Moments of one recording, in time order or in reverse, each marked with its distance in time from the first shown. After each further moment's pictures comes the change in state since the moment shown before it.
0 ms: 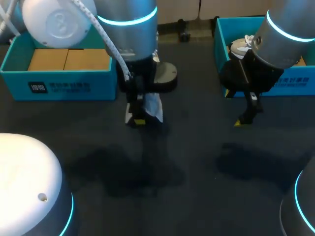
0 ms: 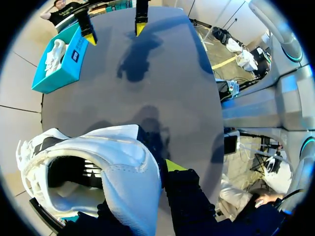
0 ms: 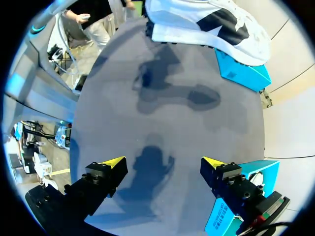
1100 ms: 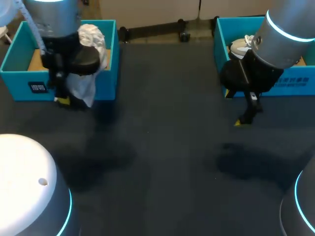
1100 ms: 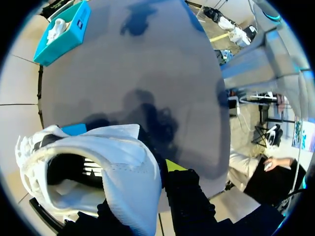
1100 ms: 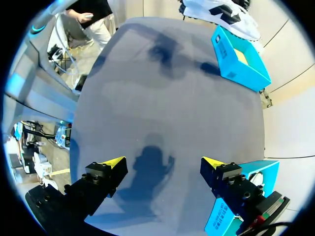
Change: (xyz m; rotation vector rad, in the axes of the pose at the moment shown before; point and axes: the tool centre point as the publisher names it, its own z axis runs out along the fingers) left arm -0.047 0.191 -0.015 -0.148 0.029 0.093; right arm 0.000 0.000 0.000 0.000 0.000 0.000
